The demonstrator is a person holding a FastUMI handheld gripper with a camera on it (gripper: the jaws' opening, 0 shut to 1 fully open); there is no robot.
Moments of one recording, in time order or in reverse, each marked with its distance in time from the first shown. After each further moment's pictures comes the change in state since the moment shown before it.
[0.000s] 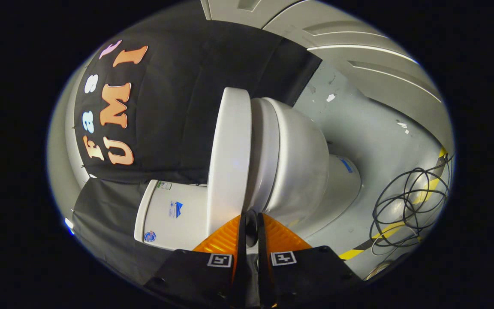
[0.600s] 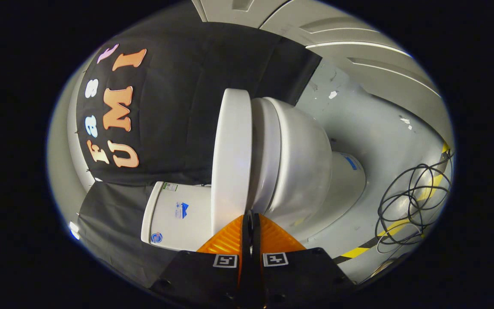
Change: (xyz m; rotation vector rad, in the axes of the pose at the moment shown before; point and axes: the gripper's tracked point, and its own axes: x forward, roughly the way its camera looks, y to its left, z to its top) arm 0.000 0.003 0.000 0.000 -0.012 0.017
